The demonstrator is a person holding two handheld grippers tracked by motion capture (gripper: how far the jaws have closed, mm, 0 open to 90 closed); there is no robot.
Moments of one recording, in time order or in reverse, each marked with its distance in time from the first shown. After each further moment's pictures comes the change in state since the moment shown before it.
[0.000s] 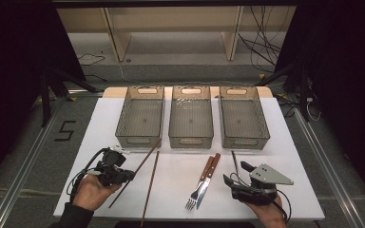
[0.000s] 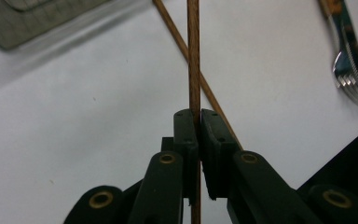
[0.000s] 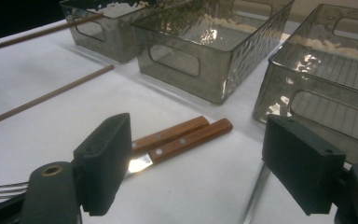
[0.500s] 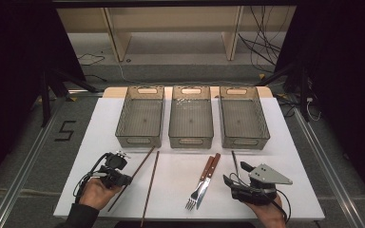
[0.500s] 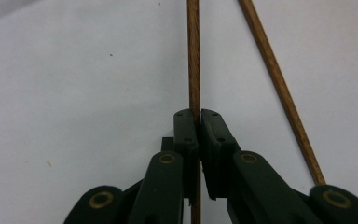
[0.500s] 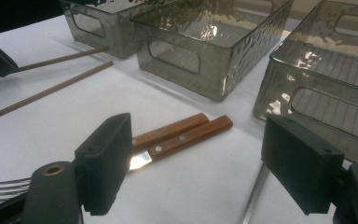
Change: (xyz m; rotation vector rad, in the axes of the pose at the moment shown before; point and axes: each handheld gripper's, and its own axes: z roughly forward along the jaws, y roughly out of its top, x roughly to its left) left arm 0.017 -0.016 0.042 0.119 0.069 -0.071; right arm 0.000 -0.001 0.001 0.013 -0.004 -0.006
